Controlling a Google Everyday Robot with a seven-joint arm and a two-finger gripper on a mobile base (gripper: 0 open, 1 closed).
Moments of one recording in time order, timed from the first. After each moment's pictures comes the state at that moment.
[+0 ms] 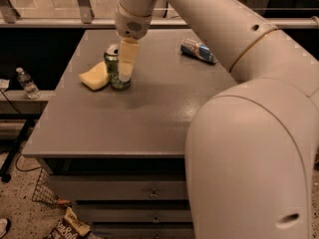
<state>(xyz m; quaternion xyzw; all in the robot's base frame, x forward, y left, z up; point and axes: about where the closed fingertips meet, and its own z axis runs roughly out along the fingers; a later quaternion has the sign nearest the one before) 0.663 0.102 0.904 -0.75 0.63 0.07 0.18</state>
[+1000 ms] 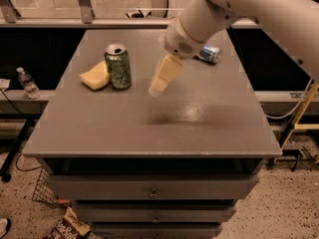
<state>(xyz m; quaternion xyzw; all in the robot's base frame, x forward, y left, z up) 0.613 0.005 0.908 -0.65 0.69 0.12 0.29</state>
